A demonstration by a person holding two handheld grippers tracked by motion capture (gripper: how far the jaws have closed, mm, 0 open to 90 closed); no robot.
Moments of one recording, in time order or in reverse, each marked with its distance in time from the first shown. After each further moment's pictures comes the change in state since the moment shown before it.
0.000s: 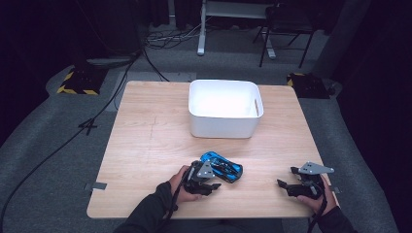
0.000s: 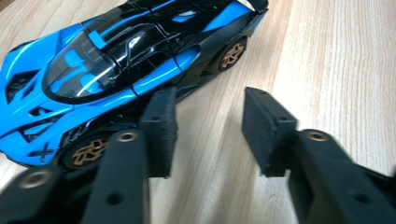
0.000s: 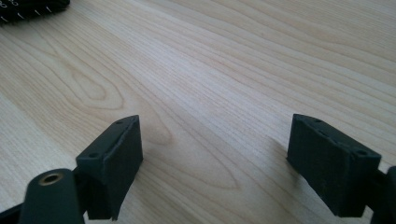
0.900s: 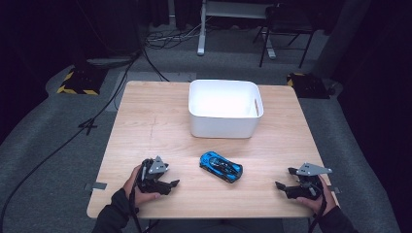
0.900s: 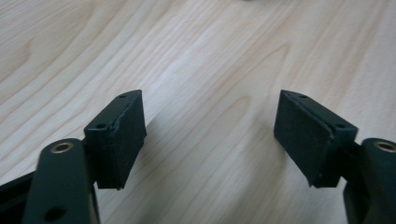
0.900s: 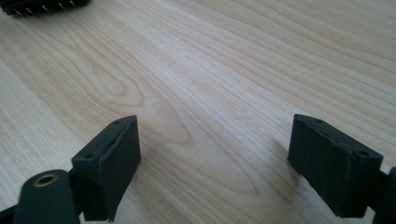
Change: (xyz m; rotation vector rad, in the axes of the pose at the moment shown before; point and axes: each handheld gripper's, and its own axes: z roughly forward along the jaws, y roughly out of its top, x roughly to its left) left arm 0.038 -0.092 -0.086 0.003 0.226 -0.239; right arm 0.005 0.001 0.002 0.003 0.048 -0.051
